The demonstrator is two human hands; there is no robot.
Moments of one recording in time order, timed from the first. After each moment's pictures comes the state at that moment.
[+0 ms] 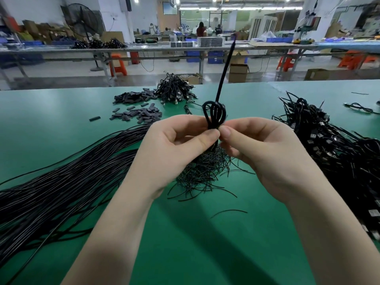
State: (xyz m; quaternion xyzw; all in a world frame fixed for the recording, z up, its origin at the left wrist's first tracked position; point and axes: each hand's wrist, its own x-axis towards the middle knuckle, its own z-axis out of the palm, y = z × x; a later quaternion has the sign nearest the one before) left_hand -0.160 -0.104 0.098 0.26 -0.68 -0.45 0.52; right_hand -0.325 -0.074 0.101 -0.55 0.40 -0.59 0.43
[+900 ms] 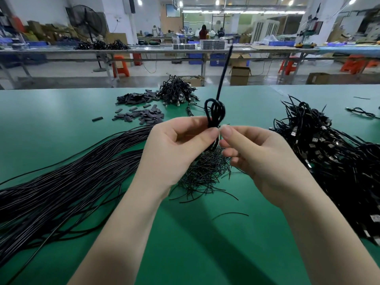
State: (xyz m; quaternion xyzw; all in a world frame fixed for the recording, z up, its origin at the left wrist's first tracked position) left_hand -0.165 -0.107 0.094 0.28 -0.64 -0.44 0.56; right_hand -0.318 -0.080 0.094 -0.51 0.46 -0.57 0.45
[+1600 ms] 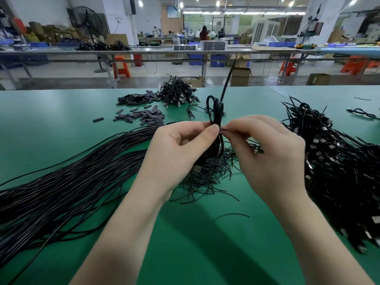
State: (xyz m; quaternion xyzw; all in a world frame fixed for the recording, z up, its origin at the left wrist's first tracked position) left_hand -0.164 -0.104 0.097 0.33 -0.63 -0.45 0.53; right_hand -0.319 -0.083 0.087 -0.71 0.40 -0.57 -0.13
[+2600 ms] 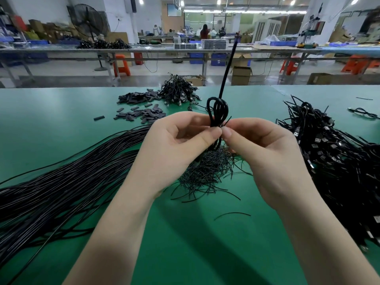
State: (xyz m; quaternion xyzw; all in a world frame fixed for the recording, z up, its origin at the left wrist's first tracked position) left_hand -0.154 -0.106 0.100 0.28 -0.68 -0.42 0.53; right_hand -0.308 -0.074 0.096 -0.54 0.38 -0.65 0.38
